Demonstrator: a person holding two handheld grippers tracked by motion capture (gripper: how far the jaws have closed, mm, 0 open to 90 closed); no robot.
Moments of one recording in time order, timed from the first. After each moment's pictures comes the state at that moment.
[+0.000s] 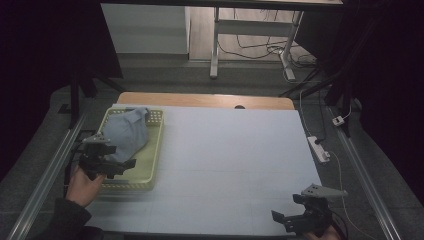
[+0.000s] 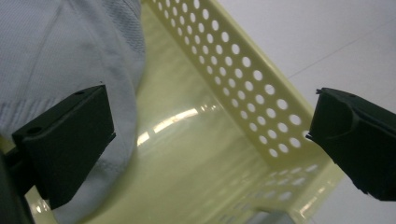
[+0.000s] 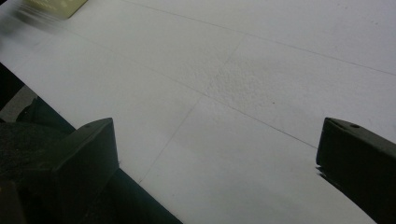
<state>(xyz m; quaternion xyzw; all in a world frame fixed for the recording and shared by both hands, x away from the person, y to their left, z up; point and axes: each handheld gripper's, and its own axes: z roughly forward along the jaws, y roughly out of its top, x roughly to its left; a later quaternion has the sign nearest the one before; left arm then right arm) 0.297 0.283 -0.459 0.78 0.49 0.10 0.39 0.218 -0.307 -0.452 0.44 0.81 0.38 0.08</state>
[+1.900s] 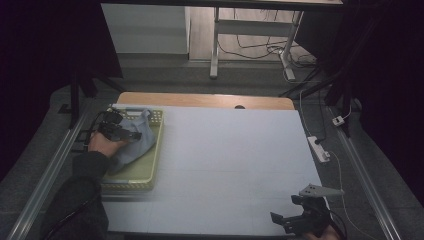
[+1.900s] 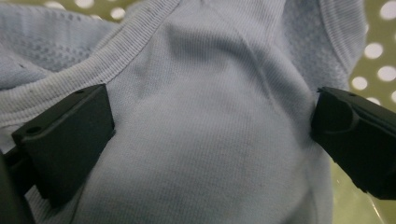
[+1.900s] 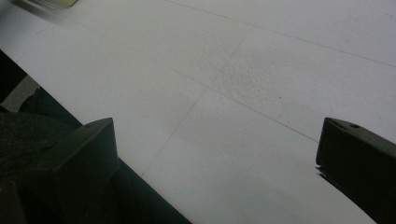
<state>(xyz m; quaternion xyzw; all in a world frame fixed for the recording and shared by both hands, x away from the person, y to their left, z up) 0.437 0.302 -0.498 0.78 0.55 0.06 0.28 0.219 -0.304 -0.454 0.44 0.82 0.37 0.07</state>
